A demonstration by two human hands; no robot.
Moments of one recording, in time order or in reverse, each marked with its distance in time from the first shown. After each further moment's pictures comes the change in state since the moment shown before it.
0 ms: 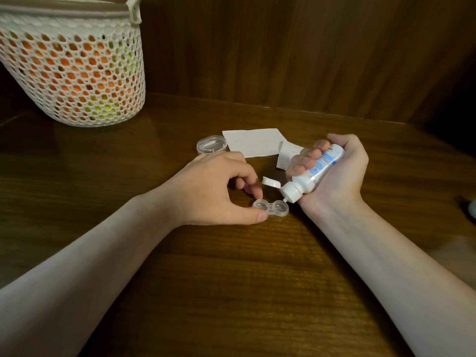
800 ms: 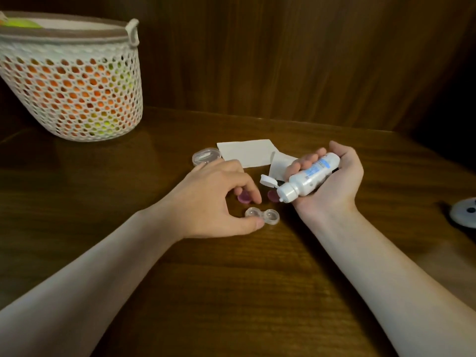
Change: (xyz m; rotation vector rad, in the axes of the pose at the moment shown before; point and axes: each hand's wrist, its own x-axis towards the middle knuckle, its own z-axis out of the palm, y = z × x) left_hand -0.002 0.010 0.001 0.151 0.048 0.026; right_hand -0.004 -0.010 0.003 0.131 0.118 -0.030
